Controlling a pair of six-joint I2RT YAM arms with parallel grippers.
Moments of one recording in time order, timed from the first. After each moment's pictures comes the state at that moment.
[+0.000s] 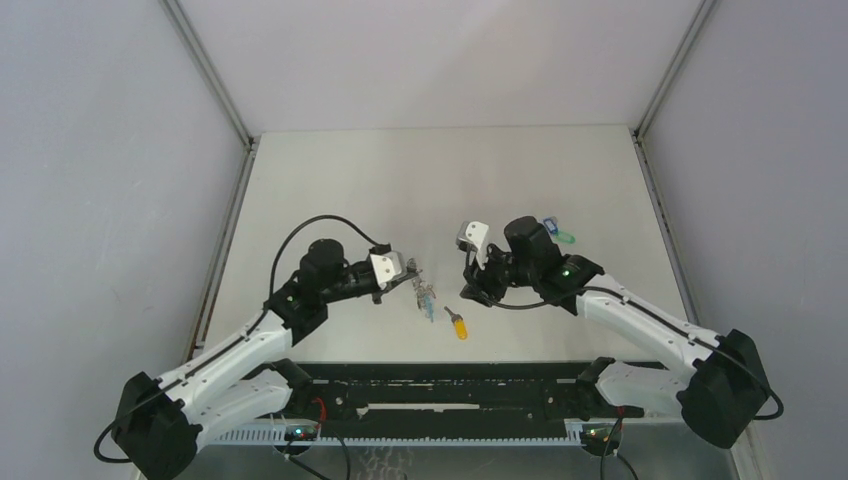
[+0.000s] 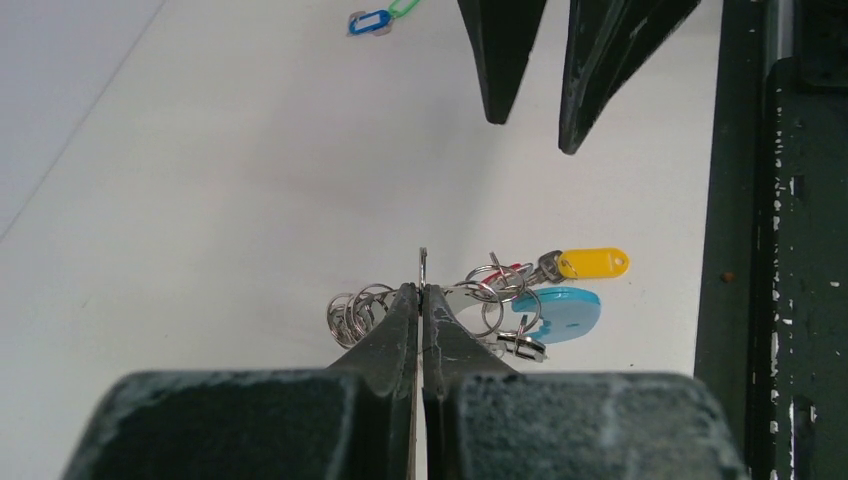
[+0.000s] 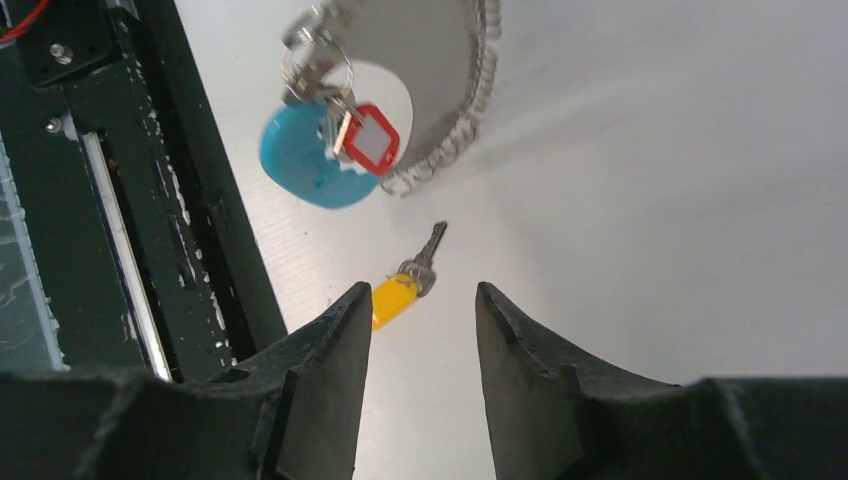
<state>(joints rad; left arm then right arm) -0.64 0.92 0.54 0.09 0.55 0.40 0.70 1.11 0.79 -0.34 -0.46 -0.23</state>
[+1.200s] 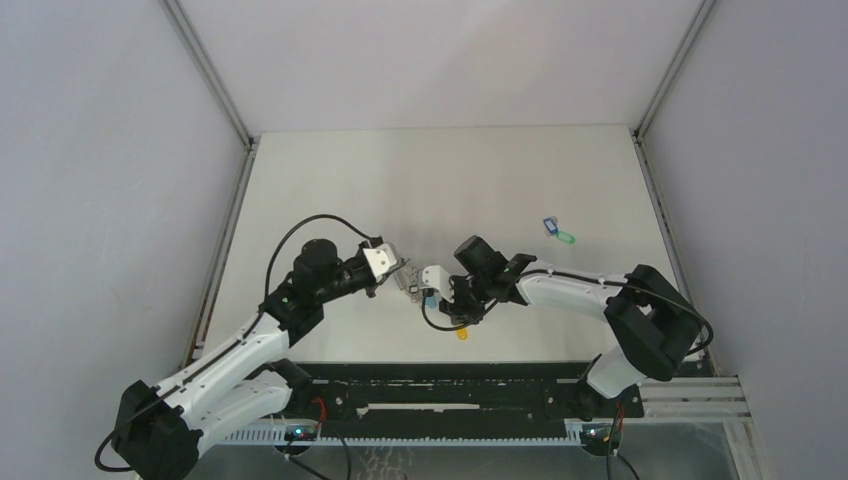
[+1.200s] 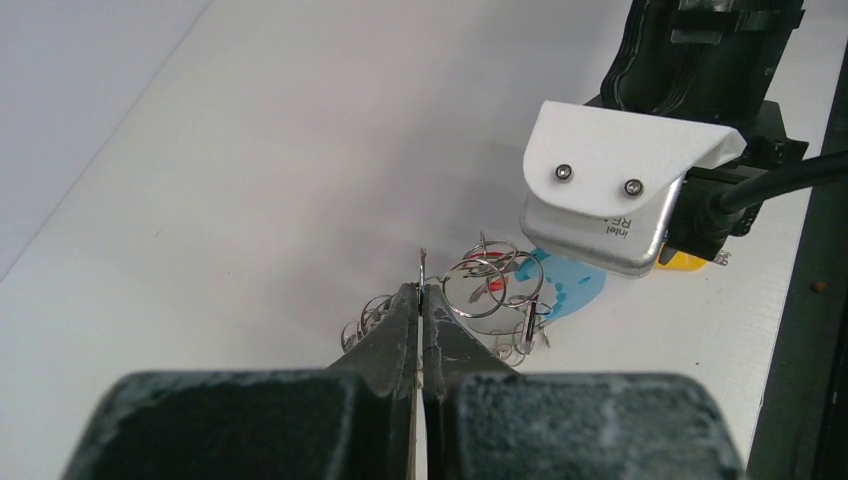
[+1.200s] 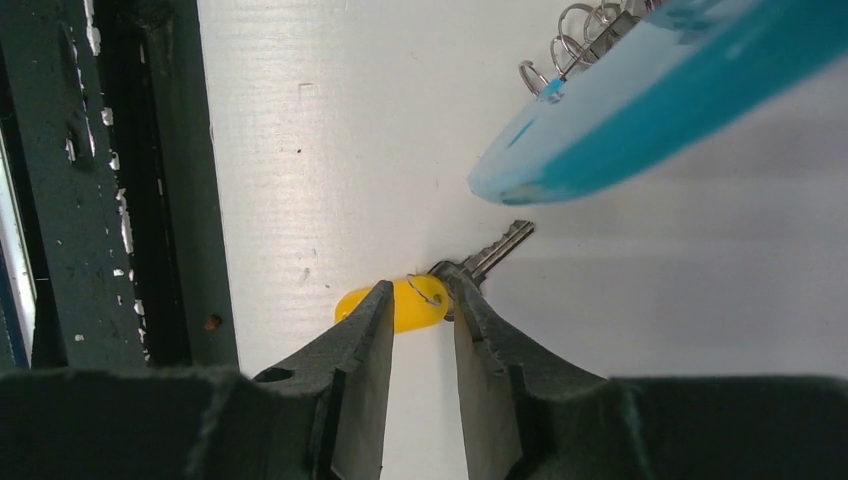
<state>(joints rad) -0.59 0.88 0.52 0.08 0.42 0.40 0.83 1.53 0.83 -0.36 -0.47 -0.56</state>
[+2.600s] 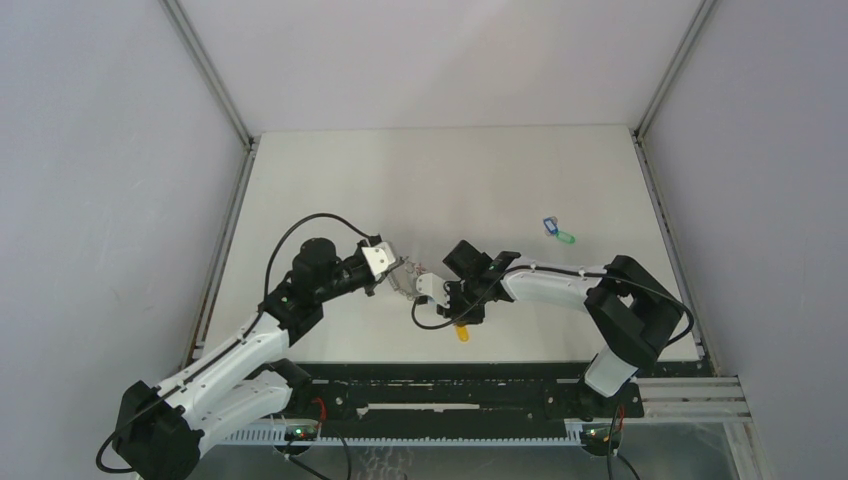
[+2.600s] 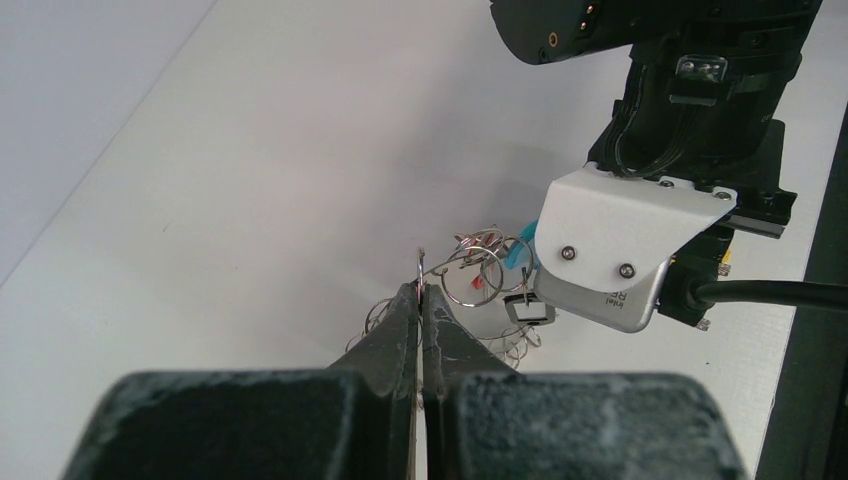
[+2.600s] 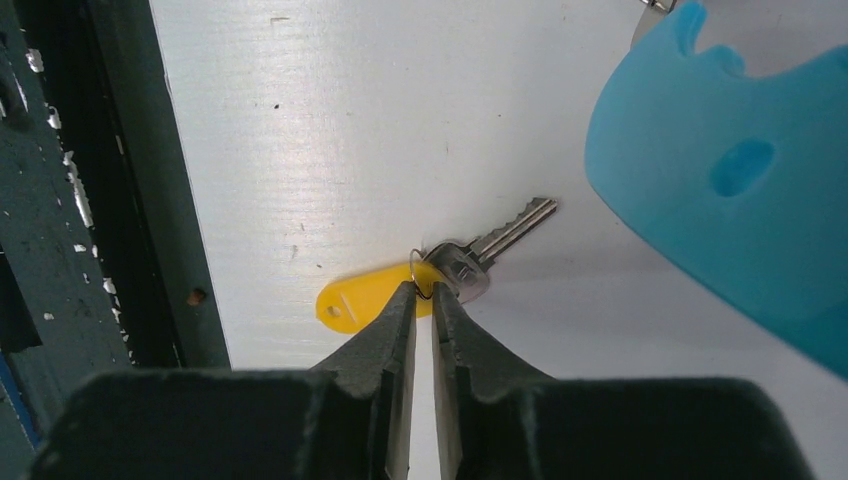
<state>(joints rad) -0.58 0.88 0.52 0.08 0.42 0.40 0.87 1.63 0.91 -0.50 -0.37 -0.59</state>
